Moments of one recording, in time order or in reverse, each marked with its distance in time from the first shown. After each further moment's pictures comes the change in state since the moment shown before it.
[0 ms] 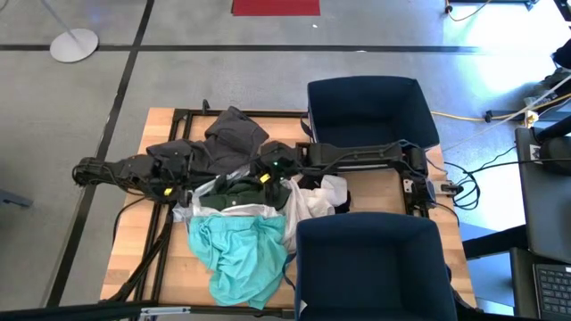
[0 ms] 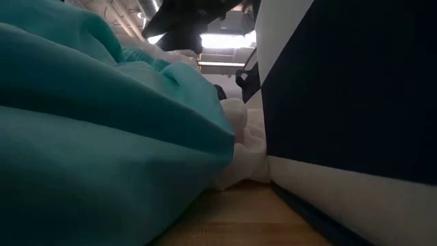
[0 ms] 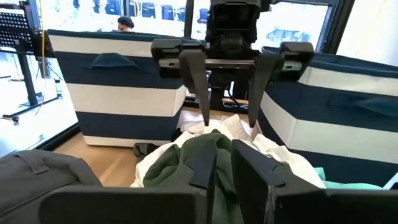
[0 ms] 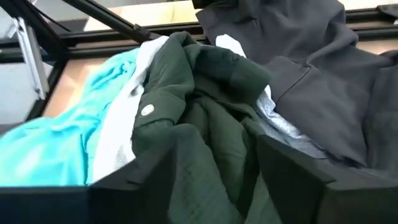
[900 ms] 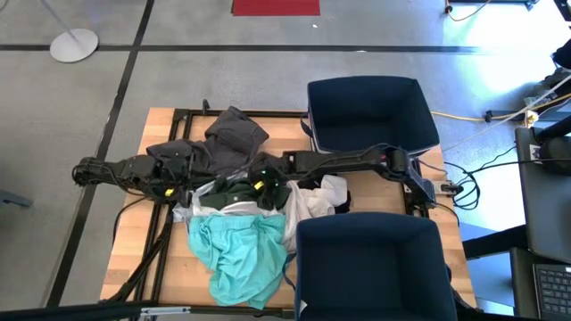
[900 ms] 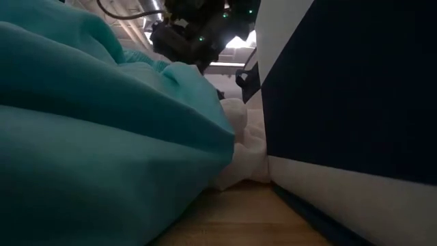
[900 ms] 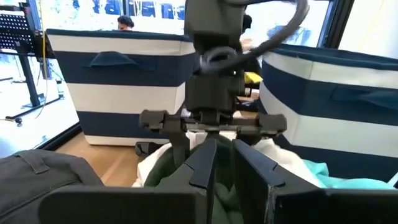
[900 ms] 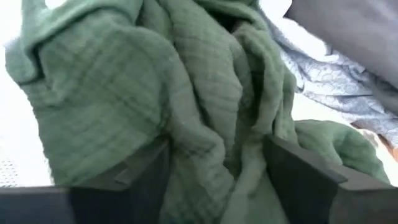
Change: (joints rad) left arm 0.000 0.008 -0.010 0.008 0.000 0.014; right arm -0.015 0.160 -0.005 -0.047 0.015 -0.015
